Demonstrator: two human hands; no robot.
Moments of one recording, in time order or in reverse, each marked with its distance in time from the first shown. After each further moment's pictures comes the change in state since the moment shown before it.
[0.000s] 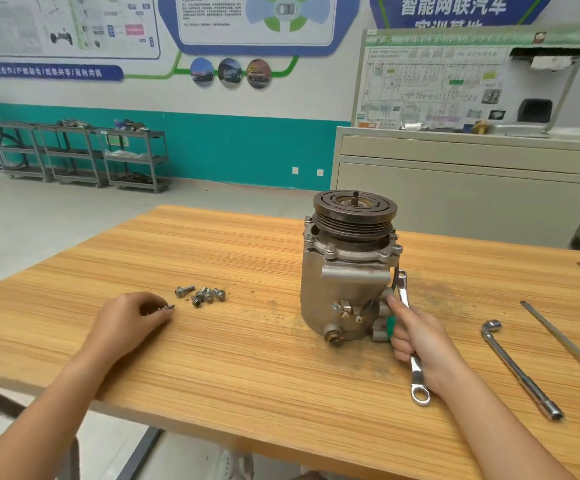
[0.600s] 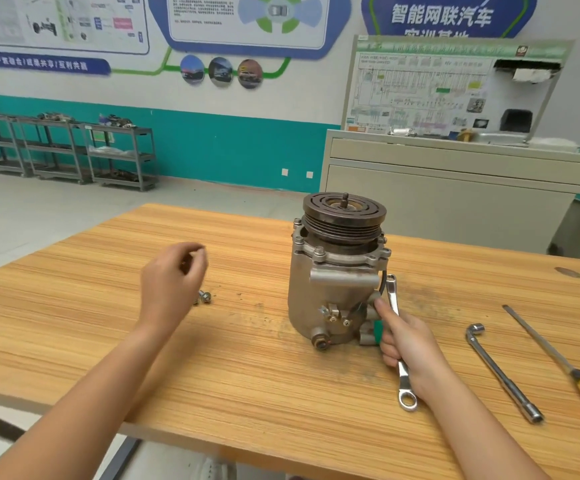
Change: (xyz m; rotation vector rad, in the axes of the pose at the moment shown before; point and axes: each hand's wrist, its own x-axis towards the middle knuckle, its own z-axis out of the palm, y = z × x) left_hand 0.011 0.091 0.028 -0.312 0.373 0.278; right_hand -0.004 -0.003 0.002 -0.046 0.058 -0.006
